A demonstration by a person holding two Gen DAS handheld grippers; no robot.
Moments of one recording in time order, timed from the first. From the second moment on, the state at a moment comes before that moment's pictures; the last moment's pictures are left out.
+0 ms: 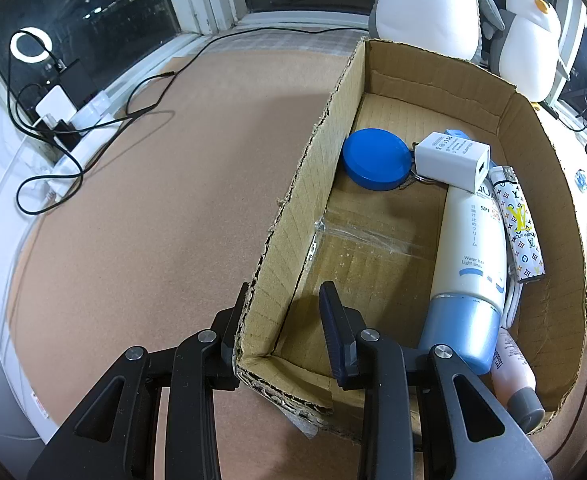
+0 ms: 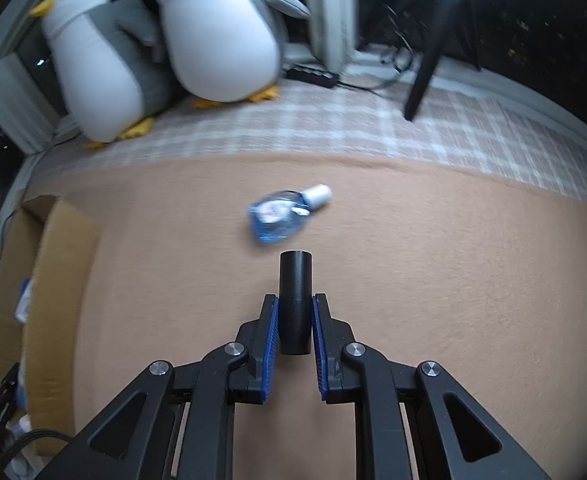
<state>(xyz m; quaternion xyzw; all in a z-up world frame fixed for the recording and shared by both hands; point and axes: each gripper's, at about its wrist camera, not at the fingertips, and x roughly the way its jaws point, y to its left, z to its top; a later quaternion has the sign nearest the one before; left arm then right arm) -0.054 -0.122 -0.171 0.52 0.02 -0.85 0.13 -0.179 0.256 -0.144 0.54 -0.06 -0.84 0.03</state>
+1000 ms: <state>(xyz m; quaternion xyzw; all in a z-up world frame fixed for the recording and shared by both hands) -0.054 -0.122 -0.169 0.52 0.02 -0.85 0.13 -0.131 0.061 -0.074 0.47 0.03 -0.84 0.25</state>
